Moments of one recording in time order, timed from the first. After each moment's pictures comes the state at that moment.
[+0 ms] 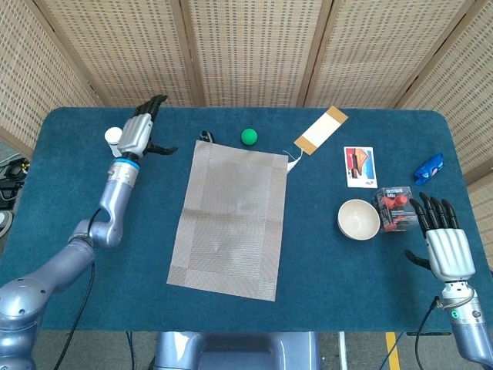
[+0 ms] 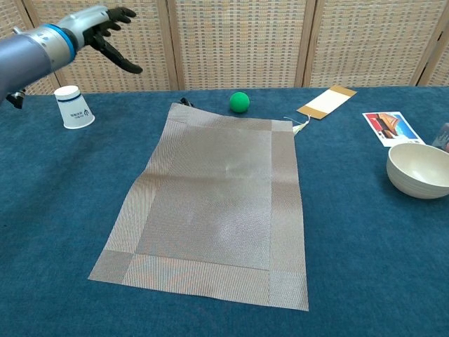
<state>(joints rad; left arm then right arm) -1.01 -1.72 -0.39 -0.62 1.16 0.73 -0.44 0.21 -1.28 0.10 -1.30 -1.51 1.44 0.03</state>
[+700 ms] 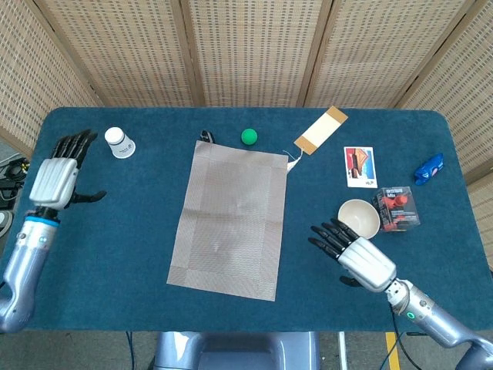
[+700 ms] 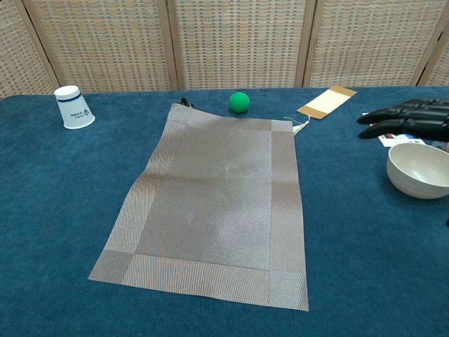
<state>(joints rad) -0.53 -1.14 -0.21 -1.59 1.17 1.17 0.03 0.49 -1.19 -0.06 -1.44 -1.96 1.26 0.14</state>
